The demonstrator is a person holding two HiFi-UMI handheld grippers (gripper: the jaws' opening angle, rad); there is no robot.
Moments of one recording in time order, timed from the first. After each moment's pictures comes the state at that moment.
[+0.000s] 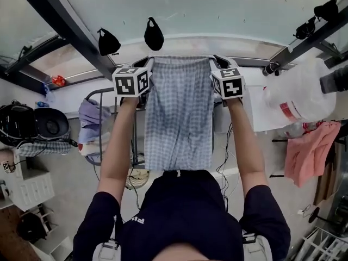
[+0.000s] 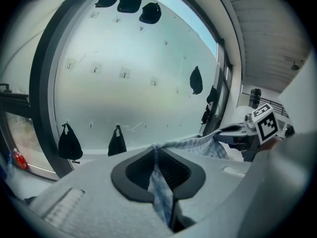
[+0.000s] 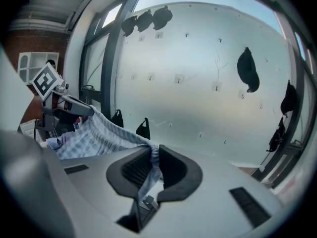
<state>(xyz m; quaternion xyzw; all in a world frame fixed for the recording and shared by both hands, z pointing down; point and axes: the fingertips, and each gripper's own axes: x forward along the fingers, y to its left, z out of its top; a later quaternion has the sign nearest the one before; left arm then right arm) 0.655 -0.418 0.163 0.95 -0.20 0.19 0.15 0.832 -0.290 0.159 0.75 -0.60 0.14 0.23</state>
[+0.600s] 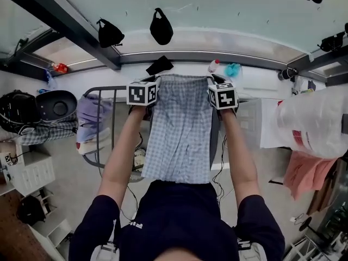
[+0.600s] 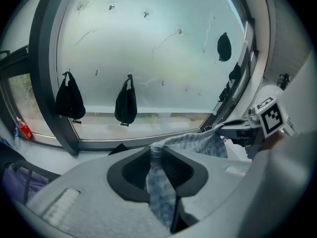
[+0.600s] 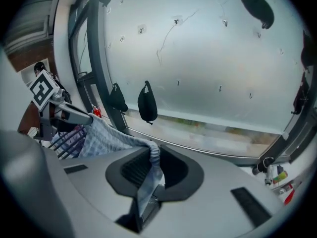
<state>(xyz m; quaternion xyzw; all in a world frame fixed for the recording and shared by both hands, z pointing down) 0.666 -0.441 0.350 0.88 -0.23 0.33 0.24 0.849 -0.329 0.342 0.70 -0.60 0.30 0.24</state>
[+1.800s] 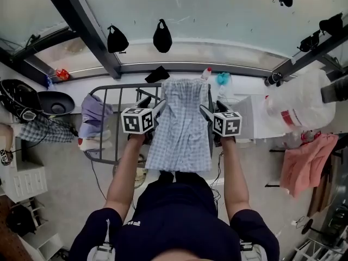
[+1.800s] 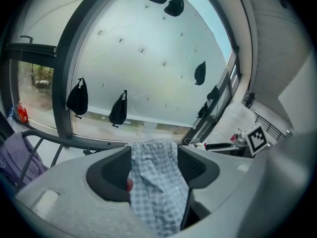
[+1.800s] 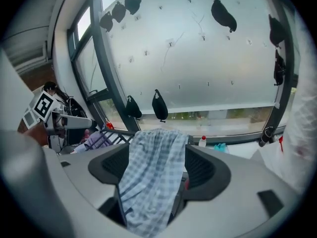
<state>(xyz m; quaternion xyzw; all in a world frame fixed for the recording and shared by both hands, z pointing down) 0.566 -0.322 0.271 0.92 -0.19 0.22 0.27 0.739 -0.192 0.294 0.71 -0.60 0.34 0.14</state>
